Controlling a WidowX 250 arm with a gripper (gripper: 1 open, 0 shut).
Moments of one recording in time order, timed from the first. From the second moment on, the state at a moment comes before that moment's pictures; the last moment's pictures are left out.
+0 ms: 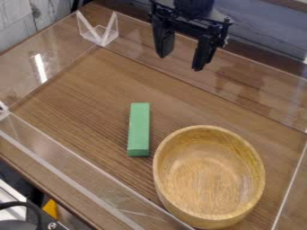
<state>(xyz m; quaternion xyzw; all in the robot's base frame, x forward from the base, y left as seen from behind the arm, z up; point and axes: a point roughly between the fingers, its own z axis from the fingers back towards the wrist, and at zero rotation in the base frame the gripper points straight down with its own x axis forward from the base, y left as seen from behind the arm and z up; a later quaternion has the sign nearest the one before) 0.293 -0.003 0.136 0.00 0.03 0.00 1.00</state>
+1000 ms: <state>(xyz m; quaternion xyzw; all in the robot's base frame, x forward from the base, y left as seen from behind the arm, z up) 0.196 0.039 0.070 -0.02 0.04 0.19 0.98</state>
